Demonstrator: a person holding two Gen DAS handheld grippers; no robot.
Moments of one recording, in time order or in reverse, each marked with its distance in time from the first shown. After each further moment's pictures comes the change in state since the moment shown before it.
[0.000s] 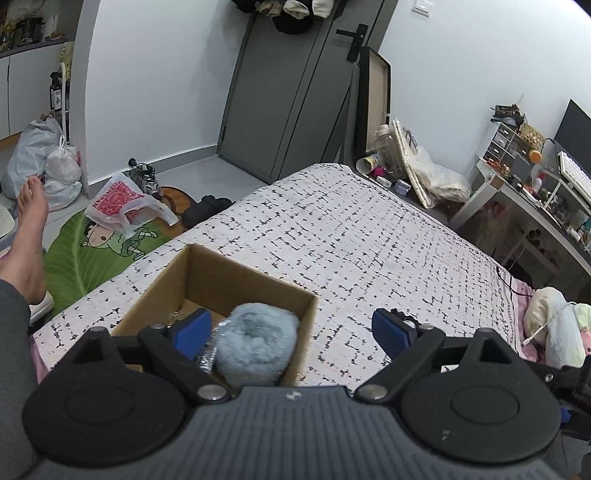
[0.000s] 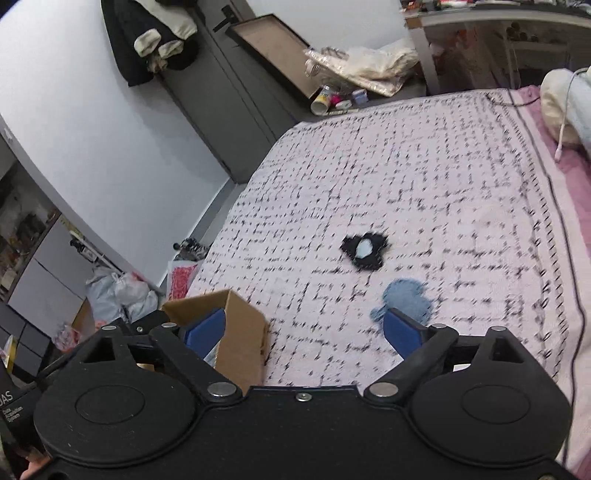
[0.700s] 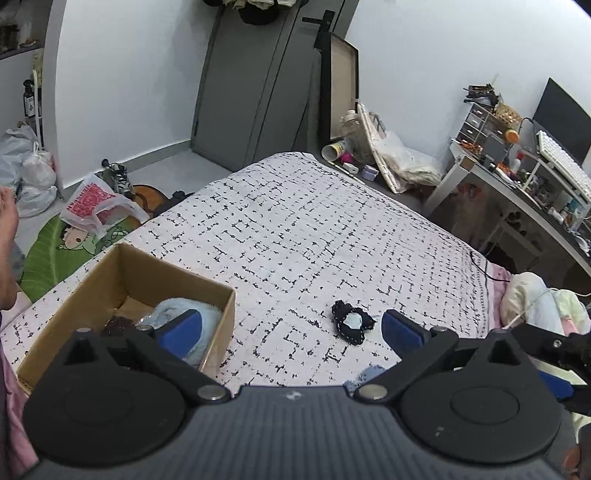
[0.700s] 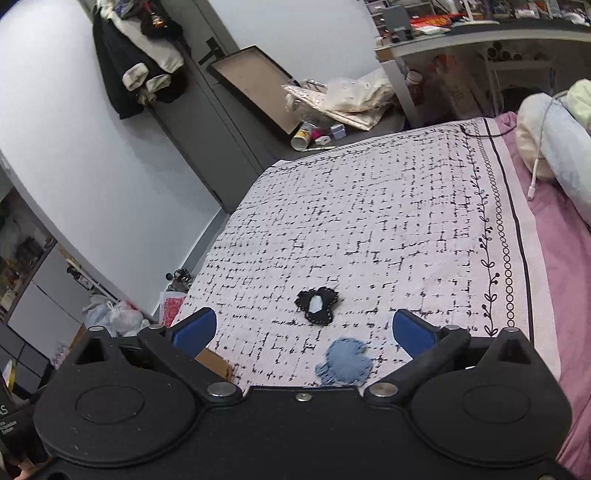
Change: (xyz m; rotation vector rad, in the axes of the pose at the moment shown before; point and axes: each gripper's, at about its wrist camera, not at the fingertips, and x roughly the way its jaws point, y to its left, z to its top) left arm 0.011 -0.073 0.001 0.044 0.032 -0.028; right arm -0.016 -0.071 0.048 0.029 -0.069 0.014
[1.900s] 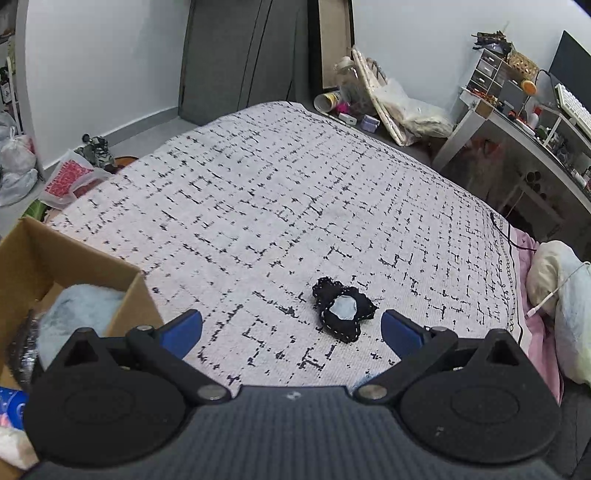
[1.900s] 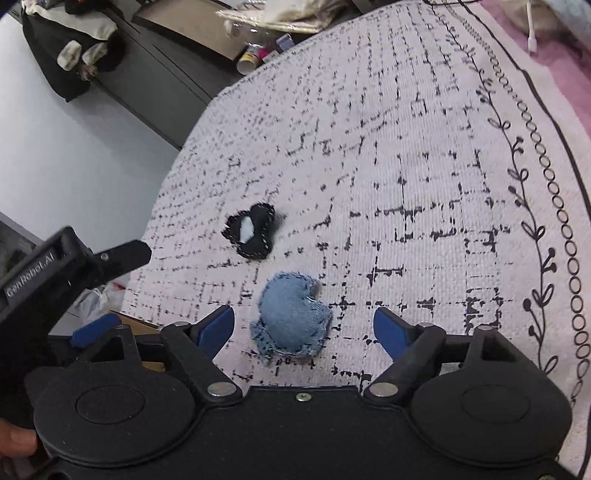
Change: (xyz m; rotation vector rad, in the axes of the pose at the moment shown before) left arm 0.117 -0.044 -0.016 0.037 0.125 0.015; right arm 0.125 -0.068 -0.060 0.175 0.207 -0.006
